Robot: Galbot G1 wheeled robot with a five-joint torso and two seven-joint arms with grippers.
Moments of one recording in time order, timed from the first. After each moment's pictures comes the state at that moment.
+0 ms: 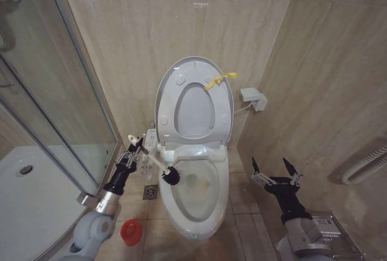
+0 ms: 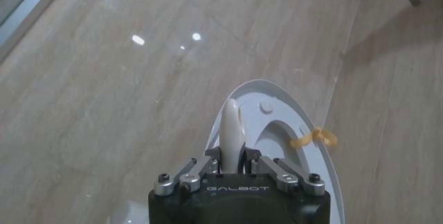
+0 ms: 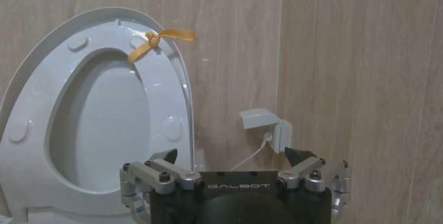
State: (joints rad) left arm 1.22 -1.17 -0.44 -1.79 -0.89 -0.34 0.43; right arm -1.72 1.45 0.66 2.41 0.17 -0.09 0.09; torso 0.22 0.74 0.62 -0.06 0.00
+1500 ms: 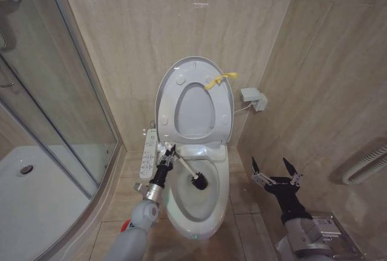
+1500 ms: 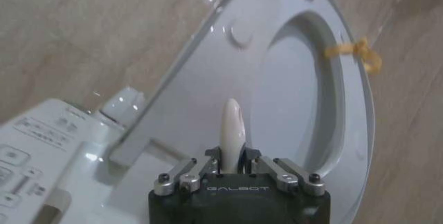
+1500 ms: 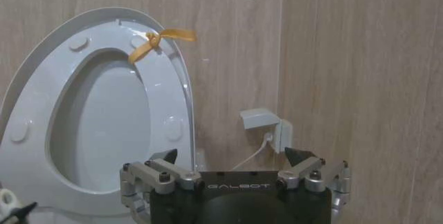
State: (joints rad) left arm 0.94 -1.41 -0.18 -1.29 -0.80 -0.40 0.40; right arm -1.72 1.45 0.66 2.41 0.17 -0.09 0.09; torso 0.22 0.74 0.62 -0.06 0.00
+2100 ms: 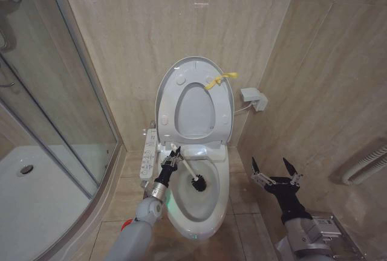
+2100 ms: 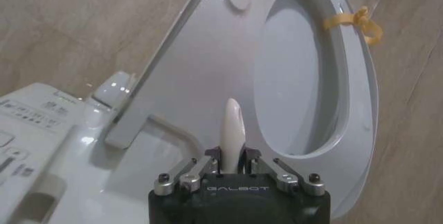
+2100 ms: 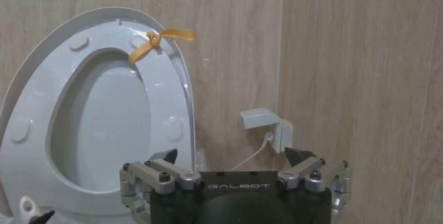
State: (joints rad) left arm 0.87 -1.43 -0.14 -1.17 -0.78 -0.45 0.43; right arm -1.72 1.45 0.66 2.41 0.17 -0.09 0.09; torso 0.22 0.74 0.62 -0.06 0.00
